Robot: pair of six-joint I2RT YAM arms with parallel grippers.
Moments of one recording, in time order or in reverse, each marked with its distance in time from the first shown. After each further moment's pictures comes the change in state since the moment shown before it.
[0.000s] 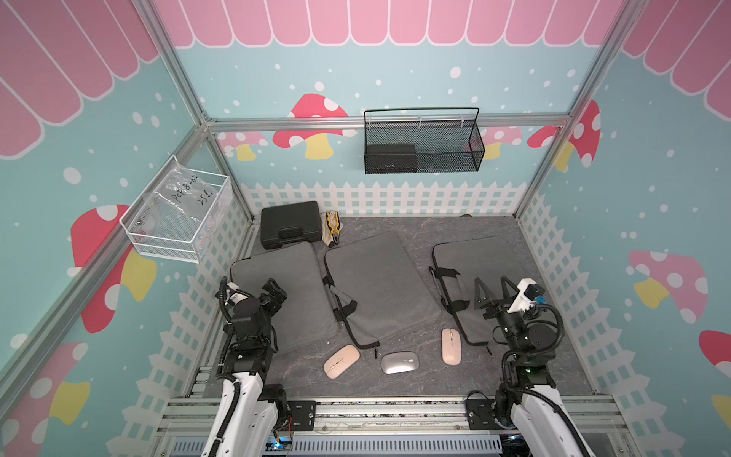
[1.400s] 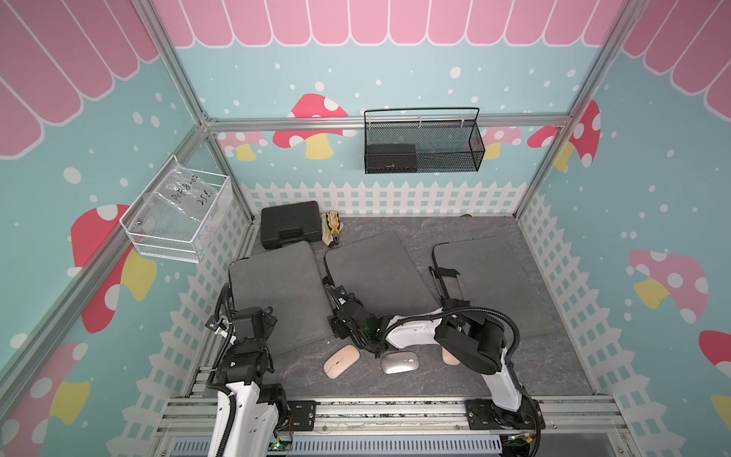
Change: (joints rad) left arm 0.022 -0.110 0.050 -0.549 -0.248 -0.148; right arm 1.090 1.435 1.037 -0.360 0.561 -0.018
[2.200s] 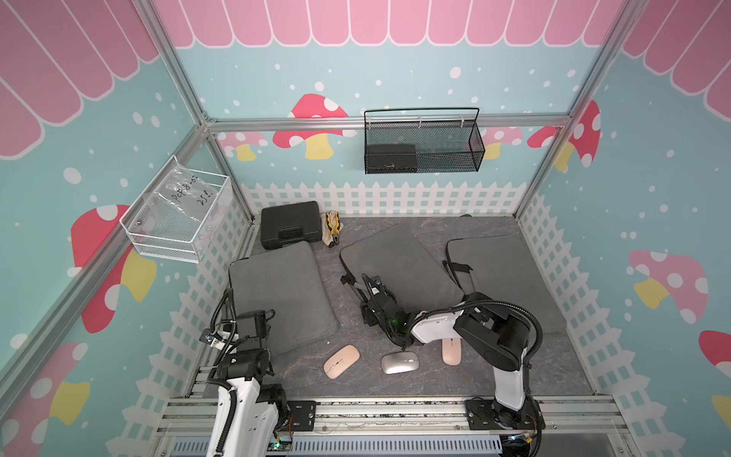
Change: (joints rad) left arm 0.003 0.058 0.001 -0.125 -0.140 -0.164; right arm -0.141 -0.138 -0.255 0.103 0.097 0.019
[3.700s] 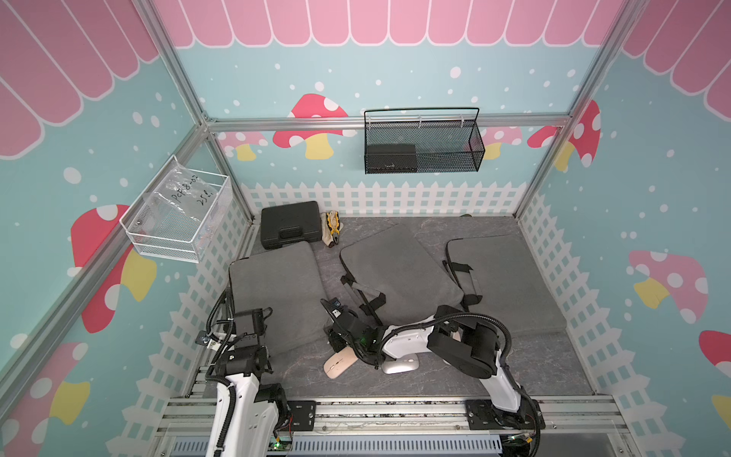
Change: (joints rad) left arm 0.033 0.025 0.030 -0.014 0.020 -0.014; right arm 0.206 0.167 0.230 -0.026 -0.179 0.027
